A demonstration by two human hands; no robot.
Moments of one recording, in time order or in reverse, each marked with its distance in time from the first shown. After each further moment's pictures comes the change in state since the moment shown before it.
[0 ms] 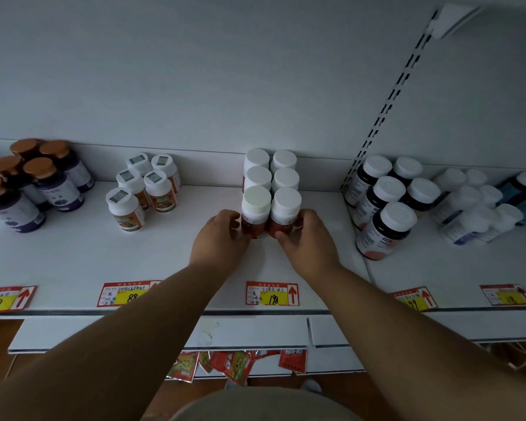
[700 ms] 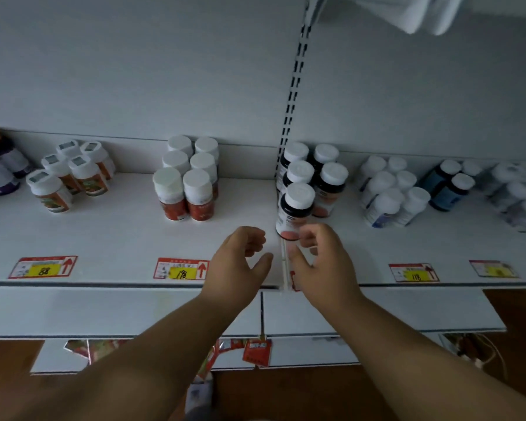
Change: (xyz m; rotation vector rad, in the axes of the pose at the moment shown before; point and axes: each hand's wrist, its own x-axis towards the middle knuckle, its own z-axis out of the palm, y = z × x) left_hand -0.122 0.121 0.112 -0.236 0.045 0.217; right_hand -0.083 0.099 -0.142 0.133 0.069 -0.093
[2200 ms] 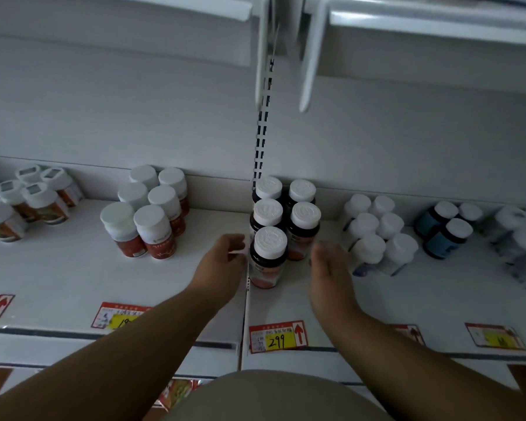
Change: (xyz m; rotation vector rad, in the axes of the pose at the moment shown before) left_hand 0.098 0.010 0.062 -0.221 -0.028 -0.369; right_hand 0.084 0.060 -0.042 0.283 -0.036 0.263
